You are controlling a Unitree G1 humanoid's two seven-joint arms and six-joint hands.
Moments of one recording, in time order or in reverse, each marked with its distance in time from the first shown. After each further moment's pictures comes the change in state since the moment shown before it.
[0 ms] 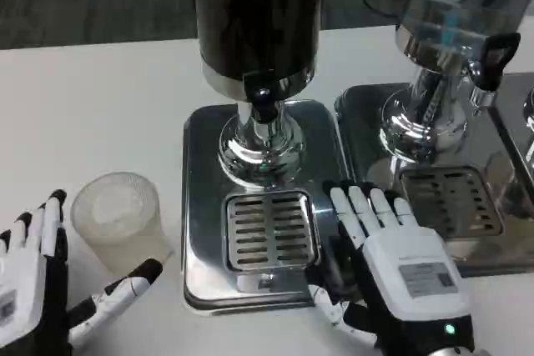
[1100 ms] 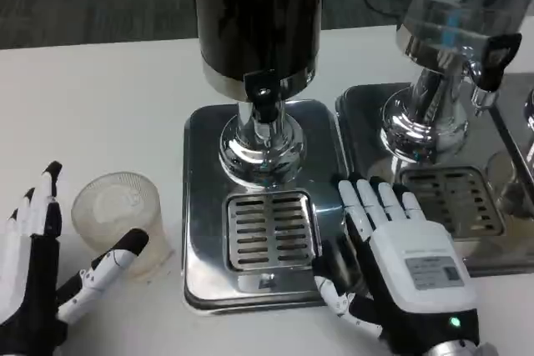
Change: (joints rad) left arm -0.112 0.004 0.072 0.232 -0.267 -0.350 0.026; right arm -0.013 0.007 -0.017 0.000 0.007 0.014 0.007
